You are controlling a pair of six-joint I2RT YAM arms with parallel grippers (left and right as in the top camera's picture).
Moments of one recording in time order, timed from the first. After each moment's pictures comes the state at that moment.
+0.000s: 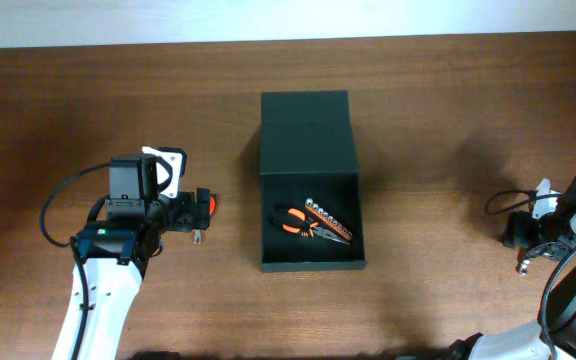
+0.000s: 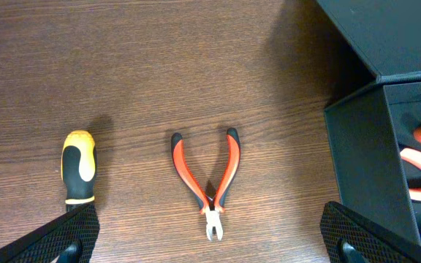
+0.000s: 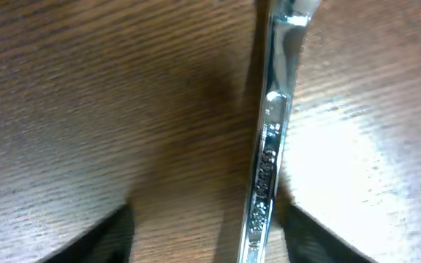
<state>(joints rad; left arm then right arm) -0.04 1.17 0.88 -0.67 0.05 0.05 -0.67 1.75 0.96 -0.68 -0.04 -0.33</state>
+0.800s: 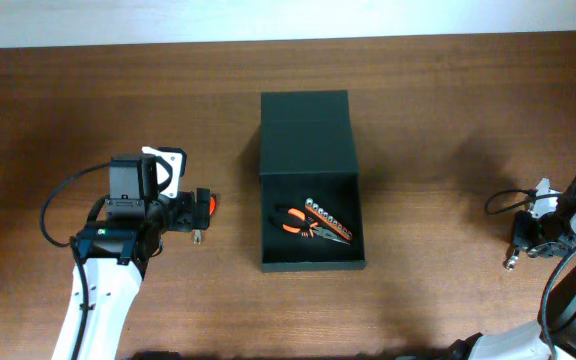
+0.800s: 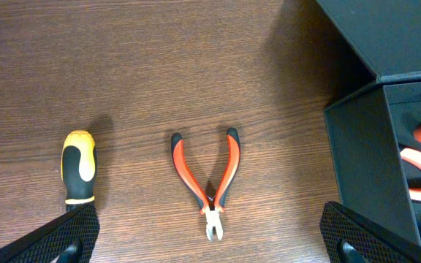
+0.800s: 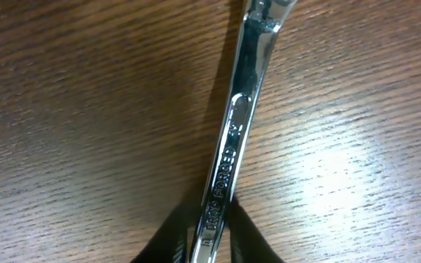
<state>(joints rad) -0.04 1.17 0.88 -0.67 0.05 0.05 -0.67 1.75 0.96 -0.68 -0.04 -0.34</state>
